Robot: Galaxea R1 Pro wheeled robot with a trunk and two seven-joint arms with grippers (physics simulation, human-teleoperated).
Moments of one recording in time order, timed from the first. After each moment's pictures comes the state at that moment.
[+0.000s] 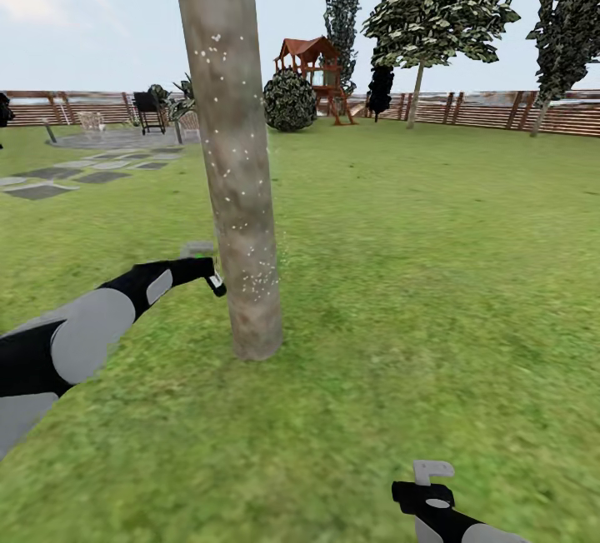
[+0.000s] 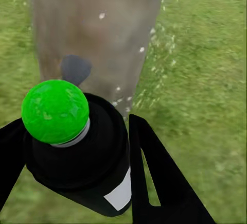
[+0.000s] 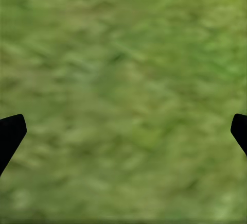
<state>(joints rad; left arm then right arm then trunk) -1.39 0.12 0.25 -0.03 -0.18 0.14 -0.36 -0.62 -0.01 -0.44 0.05 0.43 -0.15 -0.21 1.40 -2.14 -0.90</state>
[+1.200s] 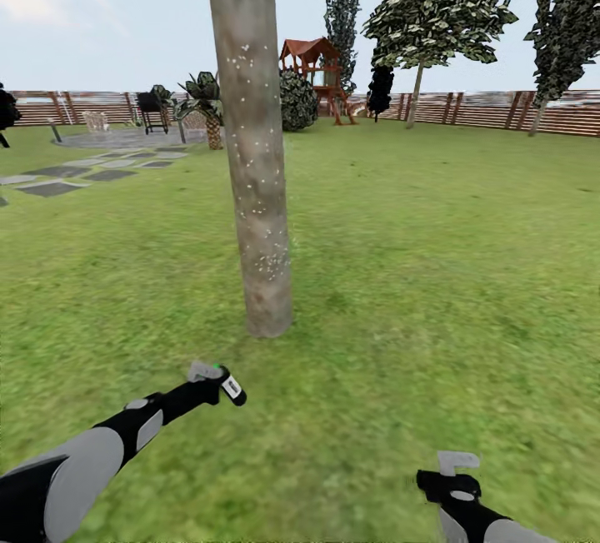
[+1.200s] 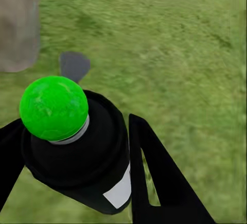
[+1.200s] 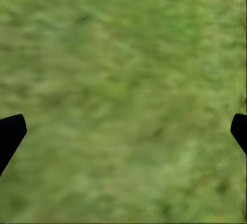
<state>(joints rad) -0.88 0.13 0.25 -0.03 -0.17 -0.29 -0.76 -0.63 -0.08 -0.44 0.00 0.43 -0.16 -0.21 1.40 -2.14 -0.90</state>
